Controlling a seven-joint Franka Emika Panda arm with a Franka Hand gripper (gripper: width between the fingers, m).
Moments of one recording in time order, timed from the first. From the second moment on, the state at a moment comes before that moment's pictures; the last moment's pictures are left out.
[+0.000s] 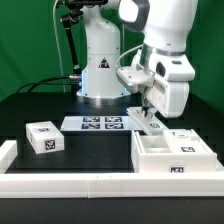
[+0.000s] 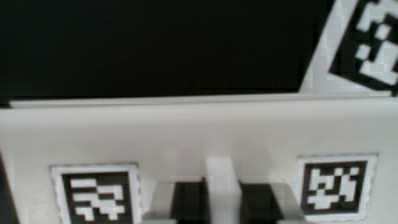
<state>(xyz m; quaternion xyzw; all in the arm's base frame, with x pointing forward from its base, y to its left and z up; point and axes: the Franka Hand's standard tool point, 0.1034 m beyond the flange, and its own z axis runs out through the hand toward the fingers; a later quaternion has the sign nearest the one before) 0.401 0.078 0.059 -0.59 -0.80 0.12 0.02</state>
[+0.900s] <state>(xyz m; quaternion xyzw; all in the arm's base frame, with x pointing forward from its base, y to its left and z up) 0.415 0.057 0.078 -0.62 -0.78 0.12 0.01</state>
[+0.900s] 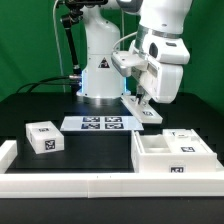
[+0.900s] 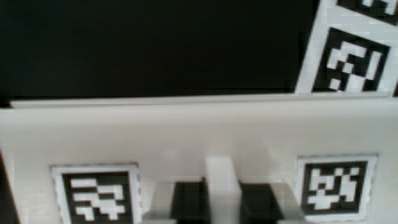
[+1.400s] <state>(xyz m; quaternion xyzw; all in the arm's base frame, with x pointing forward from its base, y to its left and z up) 0.421 0.058 0.078 -0.65 -0.76 0.05 -0.03</state>
